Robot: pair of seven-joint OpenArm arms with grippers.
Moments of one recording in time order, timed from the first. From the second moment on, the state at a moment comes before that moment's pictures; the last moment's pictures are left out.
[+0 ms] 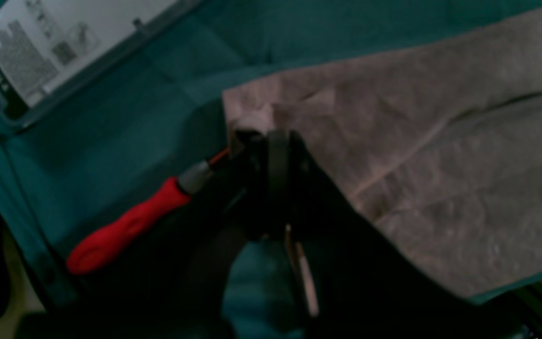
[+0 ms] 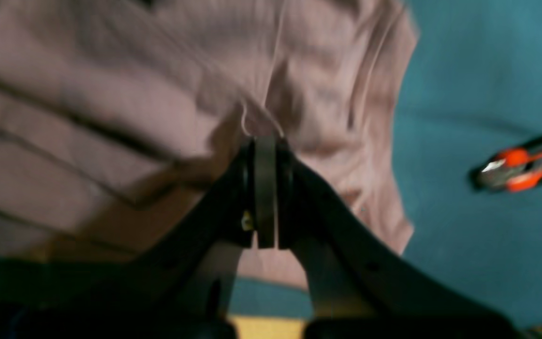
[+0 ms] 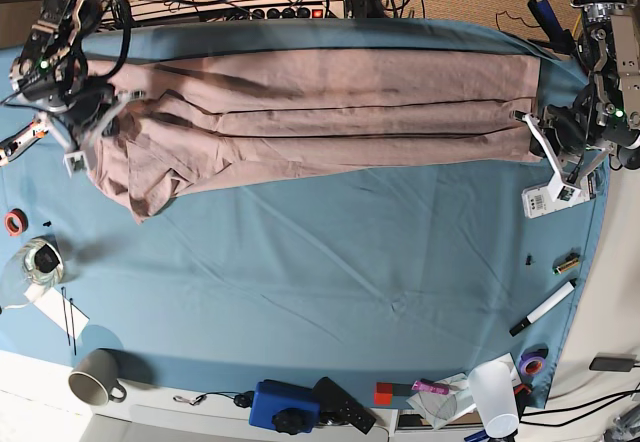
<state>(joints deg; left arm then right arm) 8.2 -25.1 -13.8 100.4 -31.5 -21.9 70.7 -15.5 19.8 32.4 111.5 27.8 30.3 -76.3</state>
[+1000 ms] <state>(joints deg) 12.8 -25.0 -20.9 101.9 -36.0 -23.0 73.2 -22.5 19.8 50.3 120.2 40.4 36.2 -79.3</state>
